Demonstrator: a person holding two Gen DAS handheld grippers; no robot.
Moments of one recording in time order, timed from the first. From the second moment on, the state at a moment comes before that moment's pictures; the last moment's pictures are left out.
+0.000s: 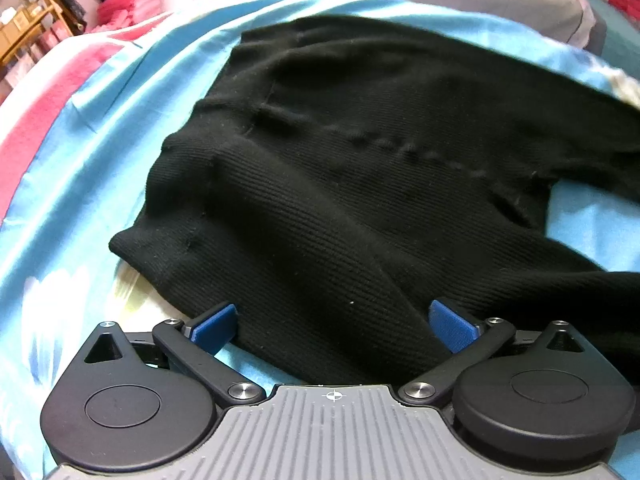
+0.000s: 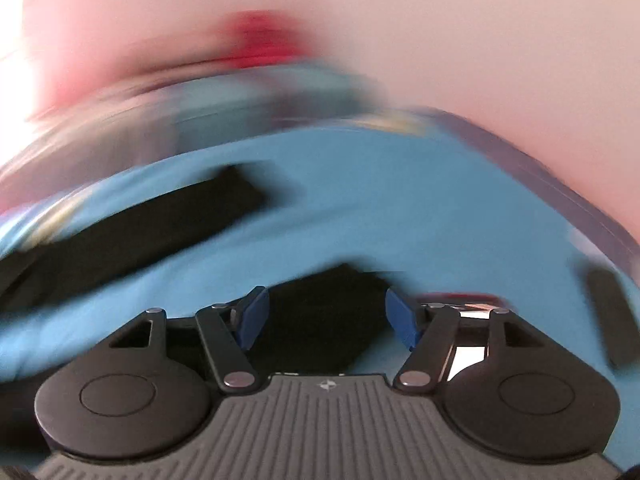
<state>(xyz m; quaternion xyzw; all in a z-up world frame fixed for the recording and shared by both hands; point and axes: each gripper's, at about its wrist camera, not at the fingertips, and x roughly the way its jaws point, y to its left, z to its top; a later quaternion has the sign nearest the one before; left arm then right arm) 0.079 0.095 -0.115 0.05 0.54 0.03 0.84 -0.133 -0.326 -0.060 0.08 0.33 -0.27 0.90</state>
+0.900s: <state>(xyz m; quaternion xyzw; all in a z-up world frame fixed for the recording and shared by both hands) 0.057 0.133 -0.113 0.04 0.53 0.01 0.85 -0.049 -0.062 -0.084 -0.13 0.38 0.24 0.88</state>
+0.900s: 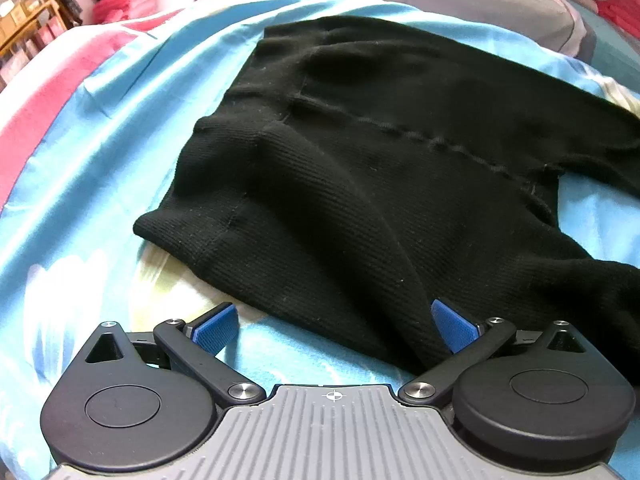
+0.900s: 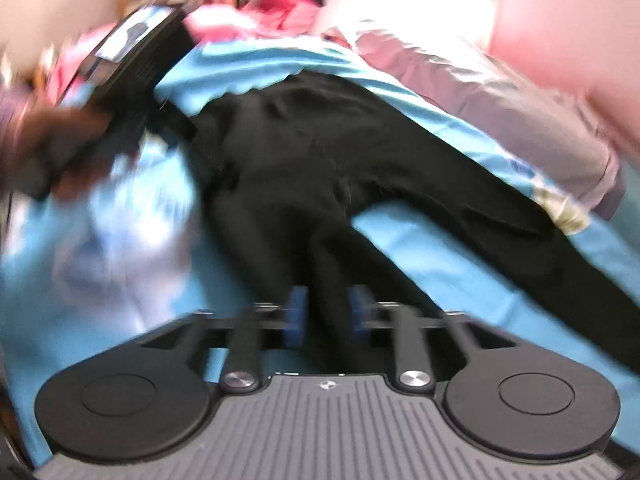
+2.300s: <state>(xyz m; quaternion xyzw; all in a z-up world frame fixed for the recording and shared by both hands) -0.026 0.311 -0.076 -0.10 0.49 0.24 0.83 0.122 0.181 -0.122 -0.11 0.38 0.43 0.81</state>
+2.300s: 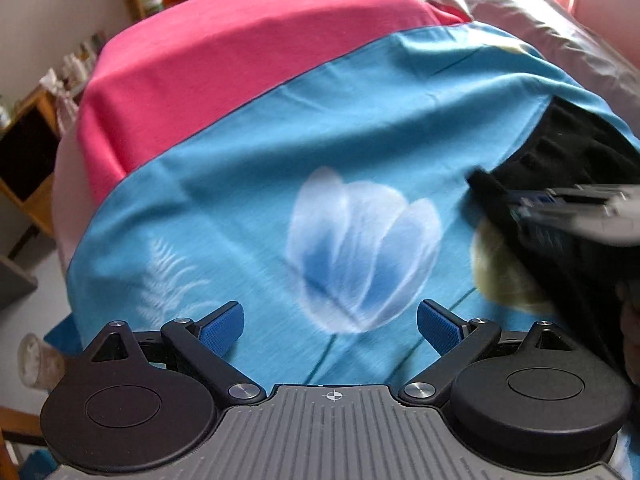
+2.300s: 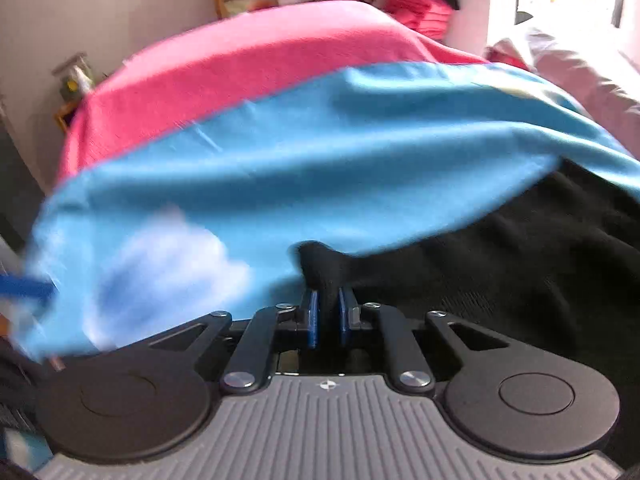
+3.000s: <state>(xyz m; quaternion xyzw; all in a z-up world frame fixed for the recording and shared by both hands) 0.086 0.245 -0.088 -0.05 0.47 0.16 0.87 0.175 0.074 -0.128 -0.06 0.39 0.38 0.84</state>
